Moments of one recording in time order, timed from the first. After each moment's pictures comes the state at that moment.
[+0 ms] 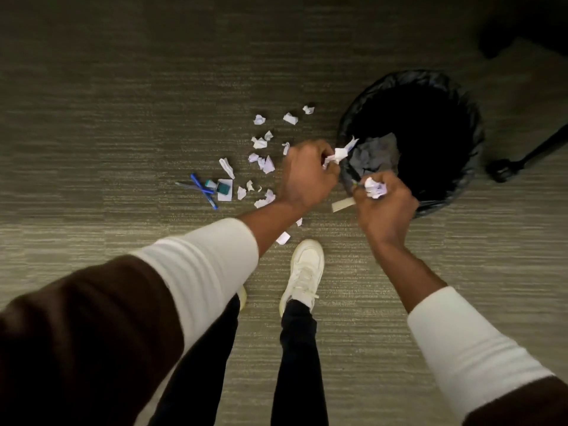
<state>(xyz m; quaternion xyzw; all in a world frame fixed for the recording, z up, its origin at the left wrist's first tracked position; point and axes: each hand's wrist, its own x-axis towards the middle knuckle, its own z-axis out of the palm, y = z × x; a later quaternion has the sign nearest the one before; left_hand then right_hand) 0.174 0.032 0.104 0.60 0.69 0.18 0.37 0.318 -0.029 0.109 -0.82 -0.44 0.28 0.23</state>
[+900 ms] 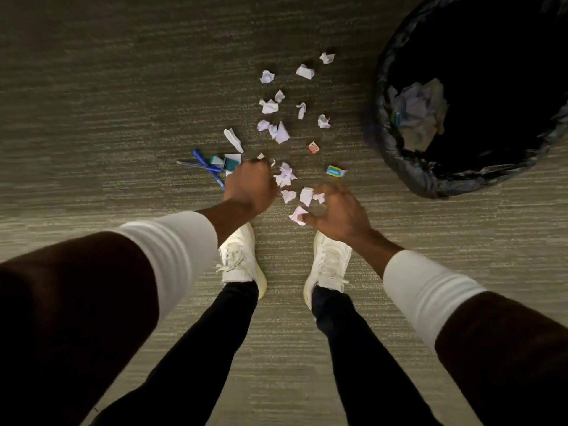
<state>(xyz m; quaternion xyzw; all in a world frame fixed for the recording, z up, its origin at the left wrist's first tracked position) 0.045 -0.020 -0.021 0.67 0.66 -0.18 0.29 0.244 -0.081 -0.040 -0.67 -0.56 0.48 -0.07</state>
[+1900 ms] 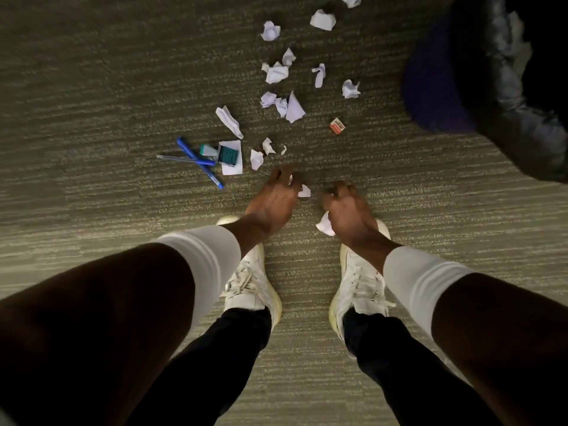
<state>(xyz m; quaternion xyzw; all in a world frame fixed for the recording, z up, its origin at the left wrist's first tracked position) 0.019 -0.079 -0.196 0.82 0.48 -0.15 0.29 0.200 -0.122 -0.198 -0.61 -0.71 0.31 -0.18</state>
